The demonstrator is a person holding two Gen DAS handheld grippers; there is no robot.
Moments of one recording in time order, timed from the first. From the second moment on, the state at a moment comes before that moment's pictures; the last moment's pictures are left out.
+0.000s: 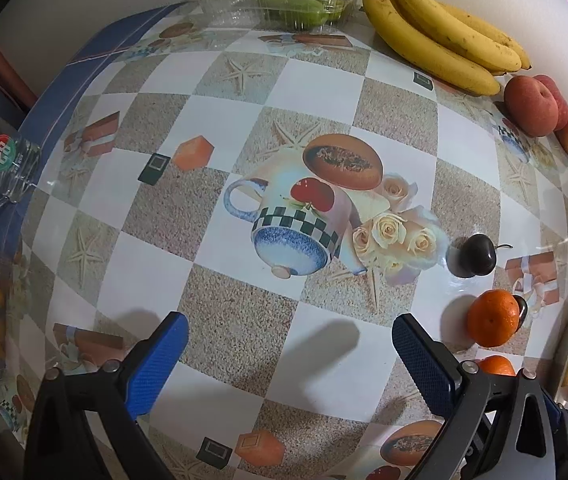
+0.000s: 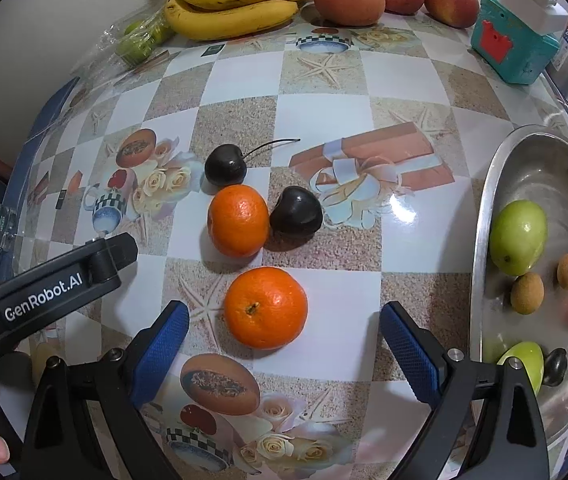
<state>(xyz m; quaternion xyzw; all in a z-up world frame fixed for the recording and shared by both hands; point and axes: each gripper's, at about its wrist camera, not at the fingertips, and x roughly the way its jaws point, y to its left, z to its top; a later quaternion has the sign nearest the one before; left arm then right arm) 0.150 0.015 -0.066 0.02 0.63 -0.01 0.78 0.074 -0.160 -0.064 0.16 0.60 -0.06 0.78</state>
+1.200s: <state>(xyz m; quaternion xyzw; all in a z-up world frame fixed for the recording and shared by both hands) 0.150 -0.004 -0.045 0.00 0.61 -0.04 0.79 0.068 -0.180 -0.034 0.22 0.56 -0.04 0.80</state>
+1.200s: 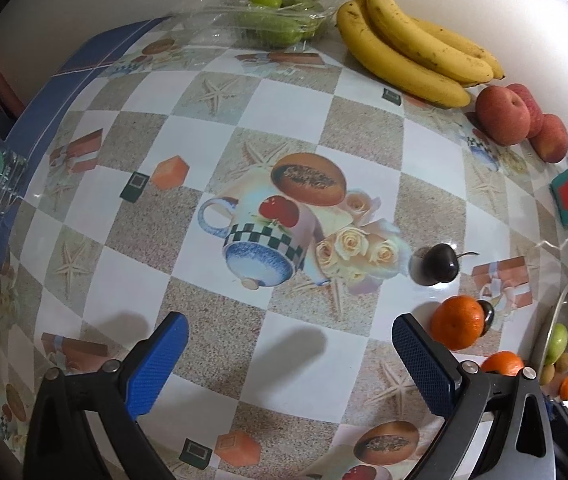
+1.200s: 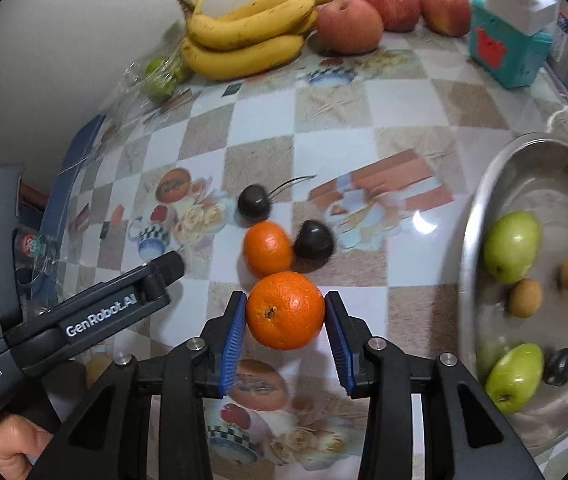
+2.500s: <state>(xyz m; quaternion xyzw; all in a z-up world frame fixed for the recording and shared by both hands) 0.140 -0.083 -0.062 -0.06 0.61 -0.21 0.76 0.045 -0.239 -0.013 0.25 0.54 -0.12 0.80</state>
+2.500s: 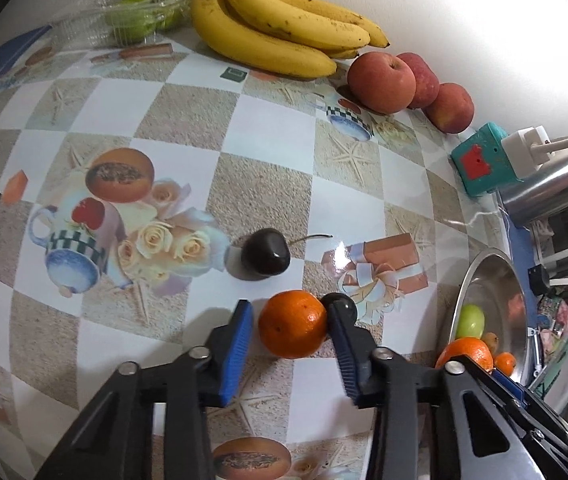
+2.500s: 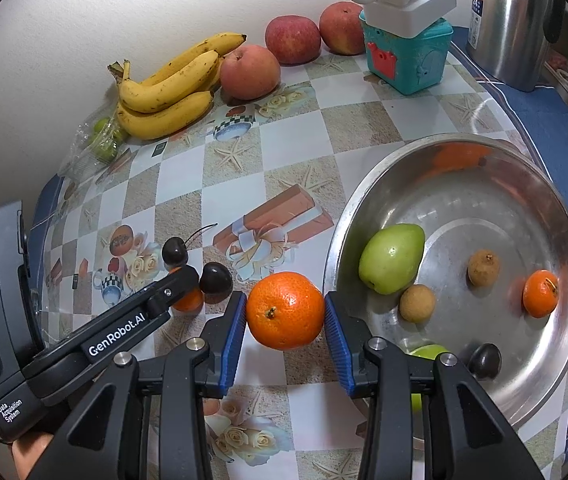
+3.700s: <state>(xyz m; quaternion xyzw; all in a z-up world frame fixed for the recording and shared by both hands) 0.105 -0.107 0.014 -0.06 0.55 -0.26 0.79 -0.003 -0.311 0.002 0.32 0.49 -0.19 0.79</state>
